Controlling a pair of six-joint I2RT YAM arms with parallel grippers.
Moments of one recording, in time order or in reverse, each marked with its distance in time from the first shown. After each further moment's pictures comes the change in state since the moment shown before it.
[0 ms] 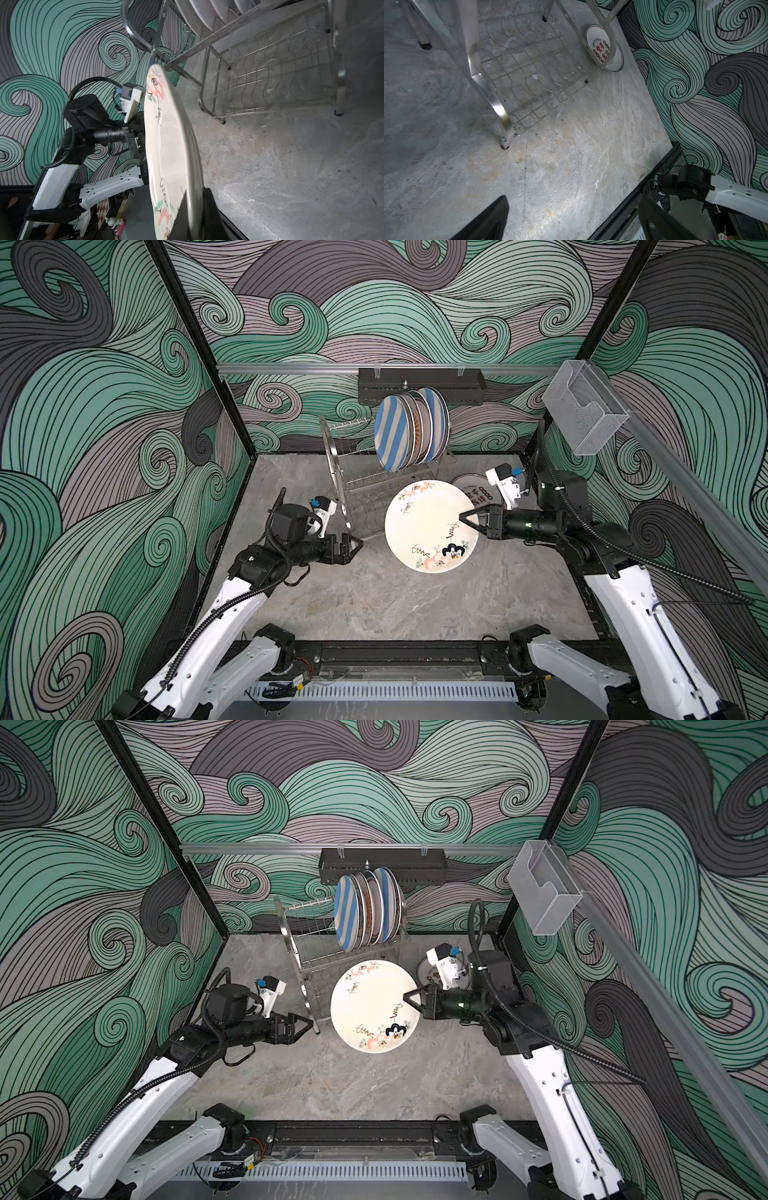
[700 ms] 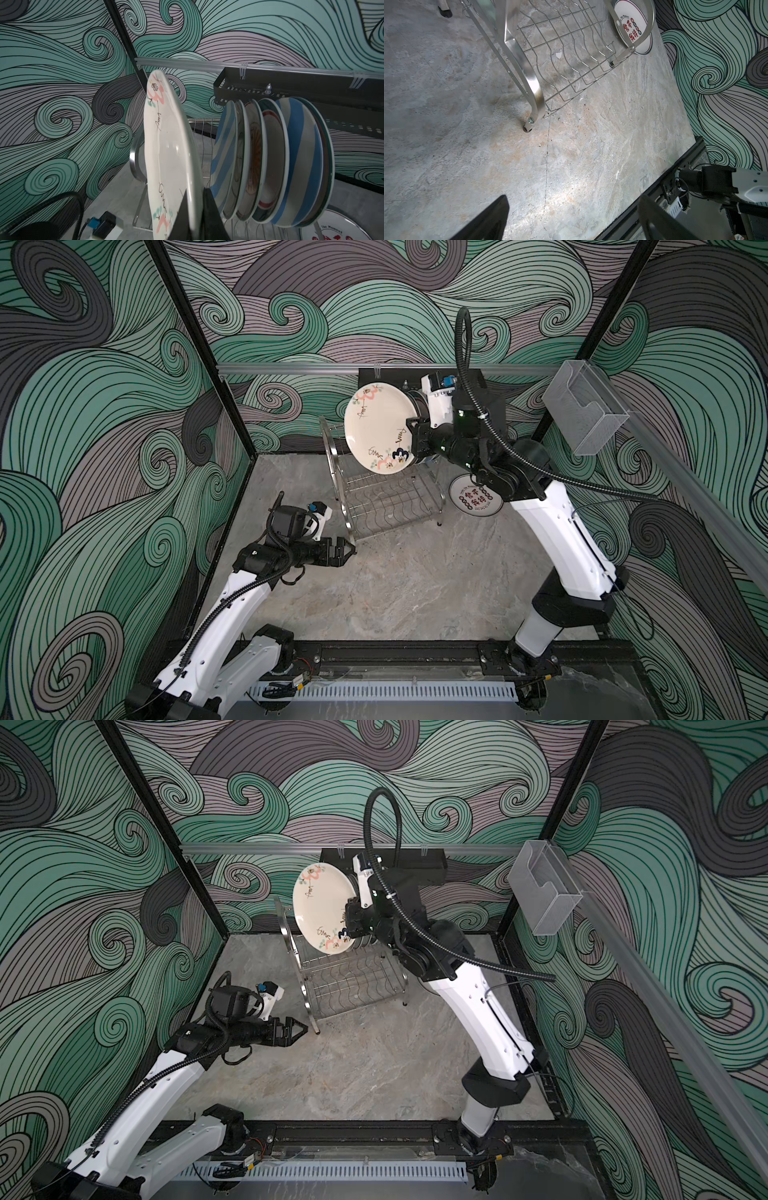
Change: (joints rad) left arm 0.075 0.028 -0.044 -0.047 0.001 0.089; right arm 0.476 0.776 1.106 -0.013 0.982 -0.257
